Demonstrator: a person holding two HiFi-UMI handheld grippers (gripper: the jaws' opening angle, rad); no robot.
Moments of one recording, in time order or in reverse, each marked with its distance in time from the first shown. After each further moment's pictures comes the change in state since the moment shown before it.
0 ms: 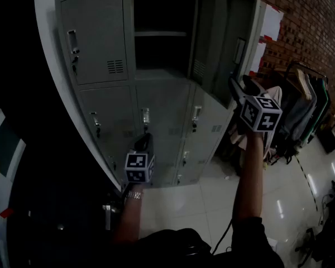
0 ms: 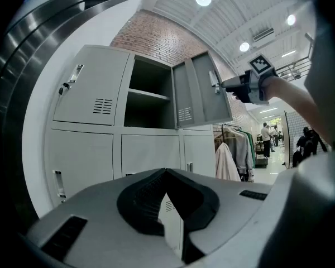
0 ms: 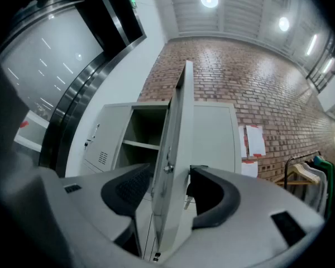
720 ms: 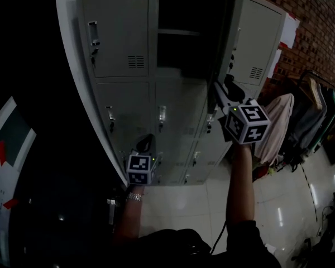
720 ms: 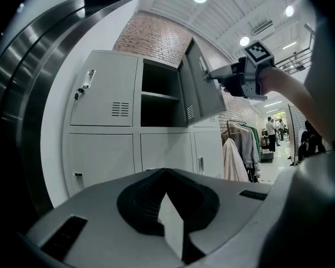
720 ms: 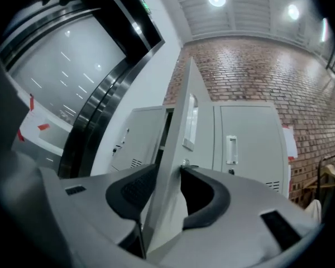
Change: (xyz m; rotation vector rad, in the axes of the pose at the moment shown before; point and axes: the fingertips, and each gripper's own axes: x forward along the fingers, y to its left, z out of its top) left arm -0.037 0.042 0.001 0.035 0.009 0.047; right arm 0.022 0.141 0.009 -0.041 -0.064 0.207
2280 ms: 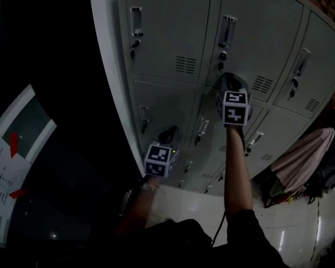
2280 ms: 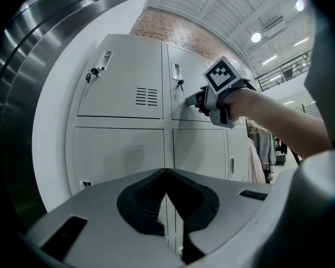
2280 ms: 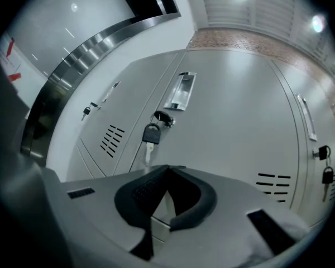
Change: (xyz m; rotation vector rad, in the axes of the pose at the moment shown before) left arm 0.078 0.112 -0.018 -0.021 0.010 0.092; right arm 0.255 0.044 -0.097 -0.113 0.126 -0.078
